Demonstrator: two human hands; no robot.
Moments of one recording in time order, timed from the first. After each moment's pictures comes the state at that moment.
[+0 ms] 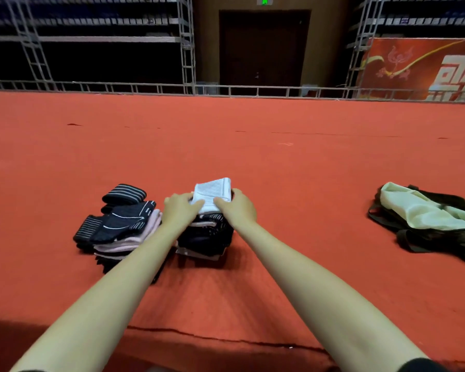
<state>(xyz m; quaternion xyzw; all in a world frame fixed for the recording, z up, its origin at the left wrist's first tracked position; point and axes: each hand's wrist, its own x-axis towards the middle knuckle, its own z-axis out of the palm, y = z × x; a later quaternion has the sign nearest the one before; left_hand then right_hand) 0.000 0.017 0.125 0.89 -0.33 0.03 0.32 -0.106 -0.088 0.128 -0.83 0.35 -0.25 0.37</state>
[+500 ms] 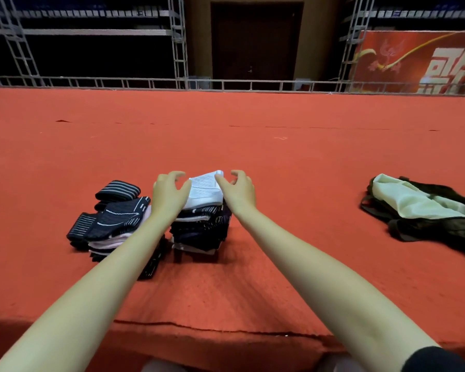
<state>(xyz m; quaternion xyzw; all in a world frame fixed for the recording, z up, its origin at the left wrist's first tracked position) 0.002 0.026 0.143 0.83 -0.31 0.06 0.46 -0.111 -0.091 0.150 -0.77 0.34 -0.35 0.42</state>
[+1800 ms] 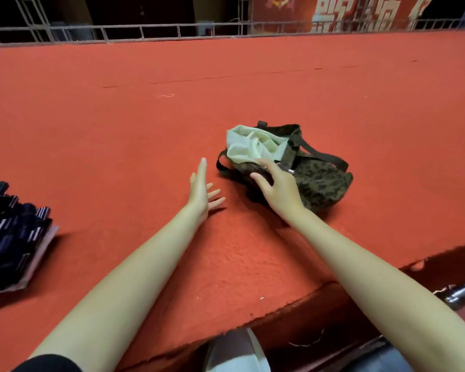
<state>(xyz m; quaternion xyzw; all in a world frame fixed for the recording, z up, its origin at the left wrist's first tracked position) -0.282 -0.292 0.055 0.58 -0.17 -0.47 0.64 -0.454 -0.349 0.060 -0.81 0.34 -0.44 0.17</state>
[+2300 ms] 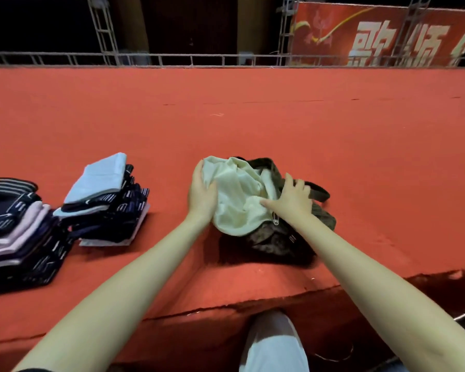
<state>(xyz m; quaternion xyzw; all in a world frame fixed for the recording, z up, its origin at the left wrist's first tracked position) -0.216 -0.130 0.106 0.66 -0.37 -0.13 0.64 -0.380 -0.247 0.091 -0.80 0.56 -0.17 0.13</state>
